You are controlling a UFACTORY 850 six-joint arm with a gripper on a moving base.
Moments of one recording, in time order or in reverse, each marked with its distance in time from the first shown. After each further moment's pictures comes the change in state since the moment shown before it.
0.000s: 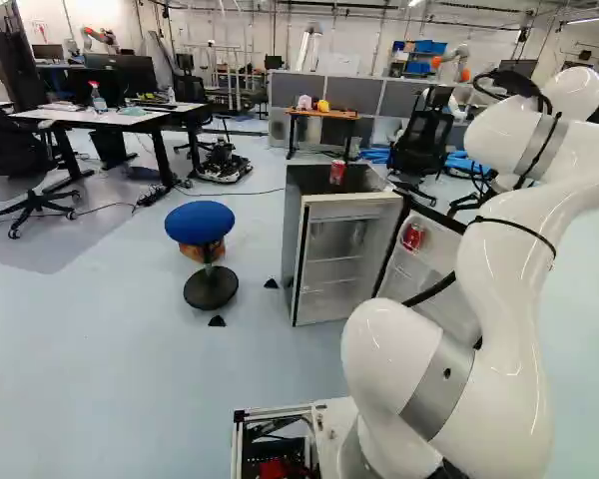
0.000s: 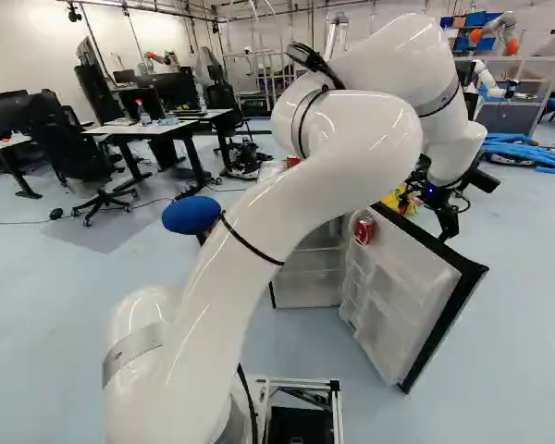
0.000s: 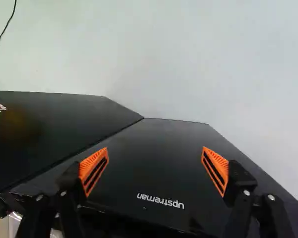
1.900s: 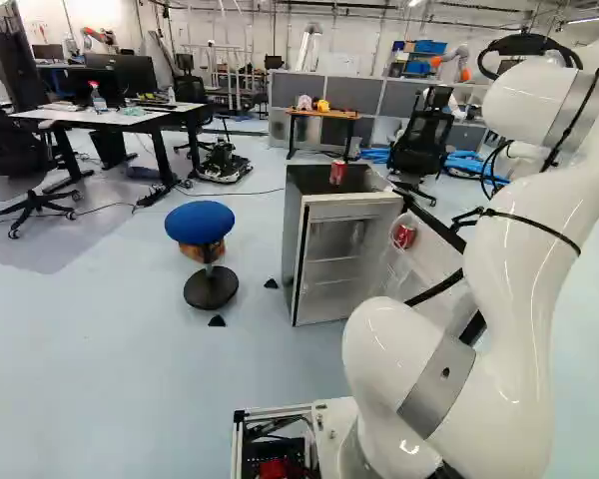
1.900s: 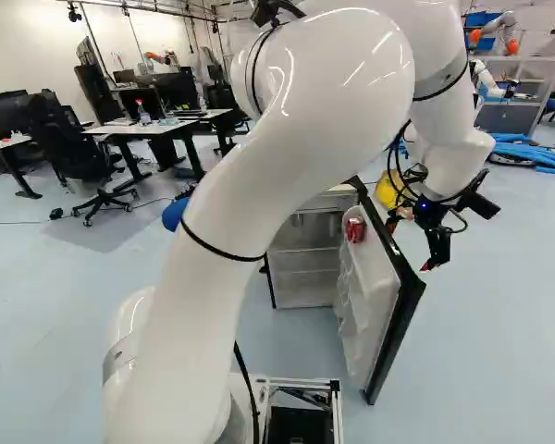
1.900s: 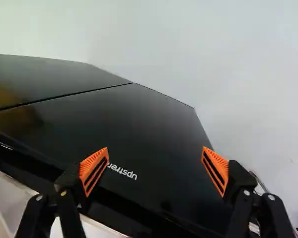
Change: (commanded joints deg) arm -3.3 13.1 21.2 0.0 -3.2 0.0
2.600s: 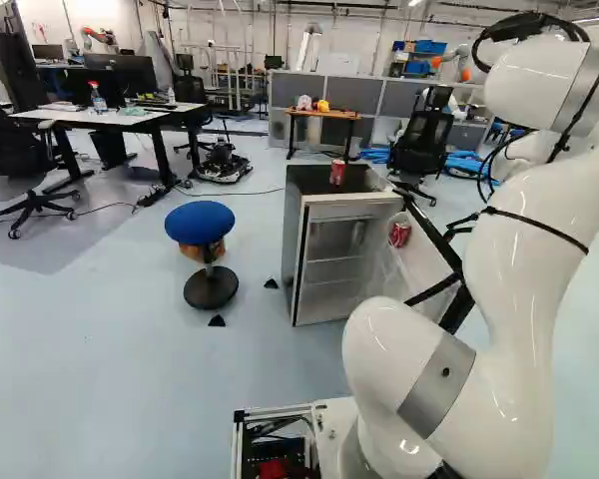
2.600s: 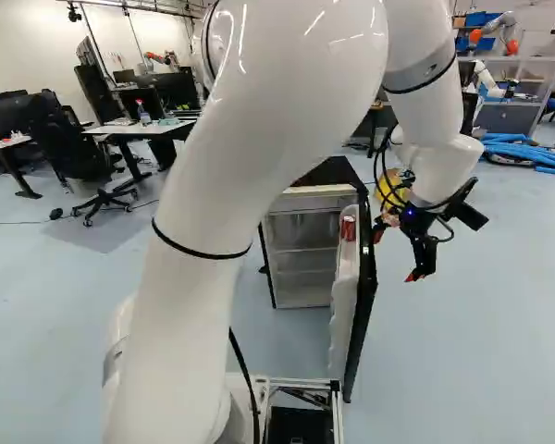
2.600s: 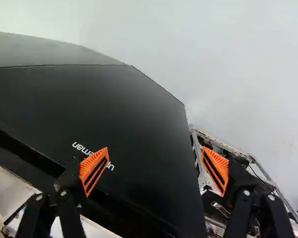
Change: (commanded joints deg) arm 0.2 6.5 10.3 0.0 0.0 0.0
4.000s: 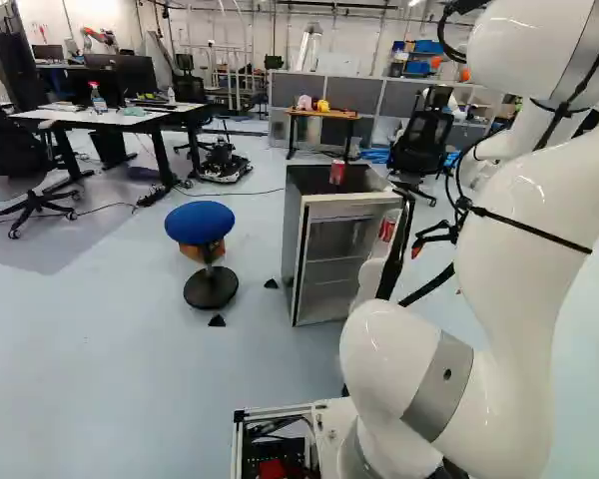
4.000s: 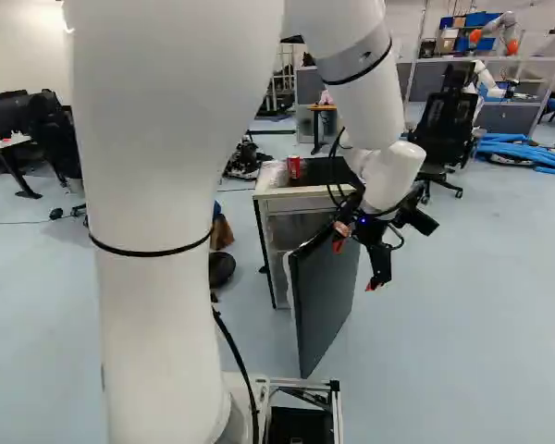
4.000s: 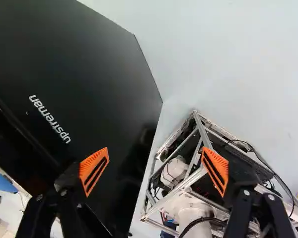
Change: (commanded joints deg) arm 6.6 11.9 18.0 0.0 5.4 0.0
